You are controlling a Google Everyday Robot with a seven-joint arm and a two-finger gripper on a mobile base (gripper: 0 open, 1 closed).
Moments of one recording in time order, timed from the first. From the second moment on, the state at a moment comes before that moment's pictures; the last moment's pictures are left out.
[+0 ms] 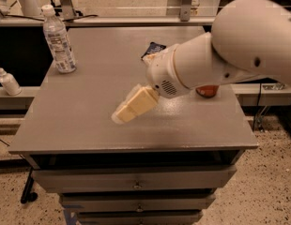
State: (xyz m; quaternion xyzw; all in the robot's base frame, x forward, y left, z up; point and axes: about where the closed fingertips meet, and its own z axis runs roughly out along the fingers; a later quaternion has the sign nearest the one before) arm 0.485 0.032 0.919 -0.54 0.71 0.20 0.39
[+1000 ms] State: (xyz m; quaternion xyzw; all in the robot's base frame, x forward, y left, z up) arm 0.596 0.084 0.908 -0.48 0.66 0.21 0.53
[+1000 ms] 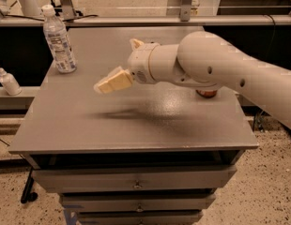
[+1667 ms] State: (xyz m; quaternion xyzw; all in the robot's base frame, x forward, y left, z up) arm 0.660 0.112 0.896 -0.46 0.66 0.19 0.56
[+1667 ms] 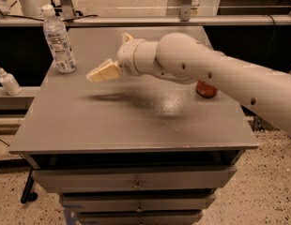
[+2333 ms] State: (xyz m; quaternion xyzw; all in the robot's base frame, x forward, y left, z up) arm 0.703 0.155 0.889 -0.42 0.65 0.25 0.58
